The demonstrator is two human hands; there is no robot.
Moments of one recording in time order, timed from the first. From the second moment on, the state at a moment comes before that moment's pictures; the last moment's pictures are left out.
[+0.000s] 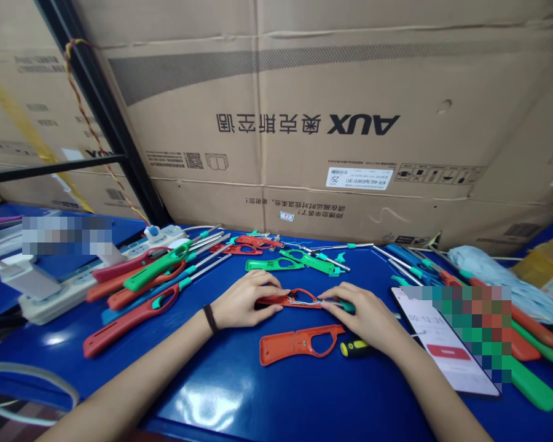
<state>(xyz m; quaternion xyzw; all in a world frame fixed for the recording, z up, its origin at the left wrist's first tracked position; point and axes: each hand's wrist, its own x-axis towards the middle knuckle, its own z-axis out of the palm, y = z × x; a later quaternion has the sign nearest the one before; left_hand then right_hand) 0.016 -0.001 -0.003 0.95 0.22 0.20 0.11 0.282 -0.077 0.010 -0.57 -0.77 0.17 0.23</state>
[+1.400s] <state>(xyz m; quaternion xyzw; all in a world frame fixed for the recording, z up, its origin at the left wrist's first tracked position) 0.043 -0.022 -0.006 0.93 0.23 0.25 0.11 0.272 -0.080 0.008 -0.54 -0.79 0.18 0.23</state>
